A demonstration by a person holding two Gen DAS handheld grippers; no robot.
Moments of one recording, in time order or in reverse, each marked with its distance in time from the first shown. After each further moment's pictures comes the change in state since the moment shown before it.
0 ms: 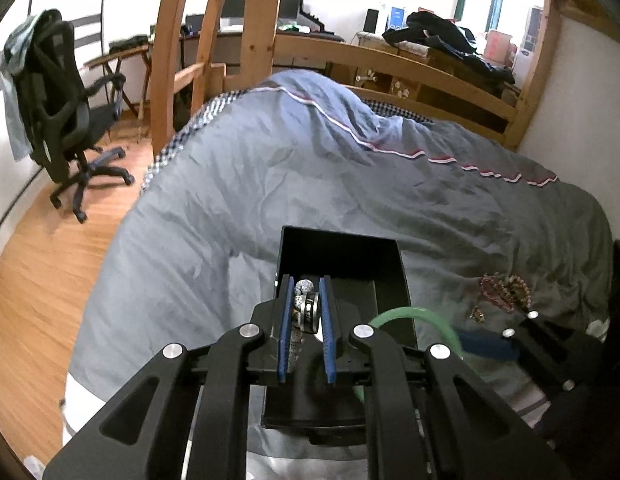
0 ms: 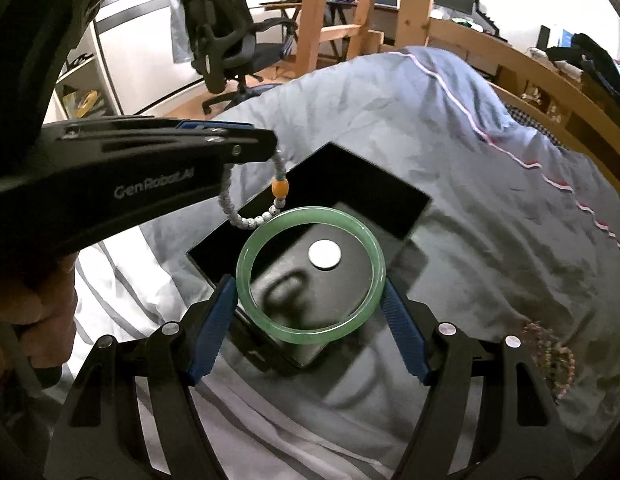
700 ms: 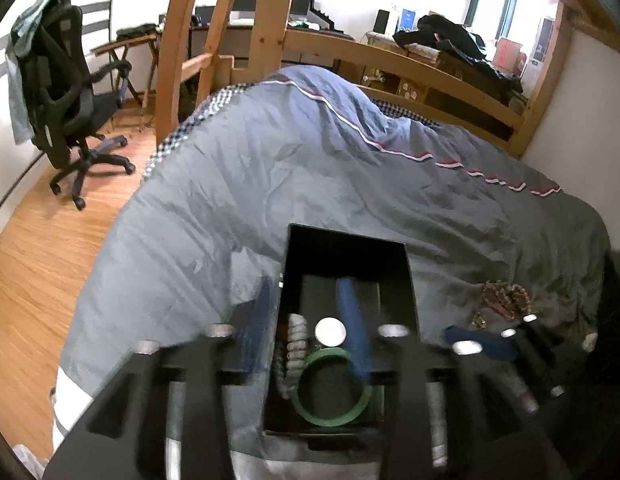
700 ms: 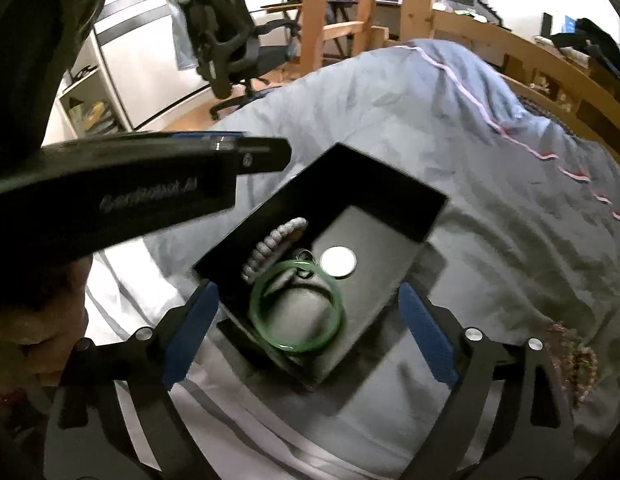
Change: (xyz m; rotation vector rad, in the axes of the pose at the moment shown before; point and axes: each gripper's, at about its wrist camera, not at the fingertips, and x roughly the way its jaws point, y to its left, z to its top) left arm 0.003 0.006 0.000 -0.031 -0.013 0.017; right arm 0.006 -0.009 0.002 0.049 -0.013 0.040
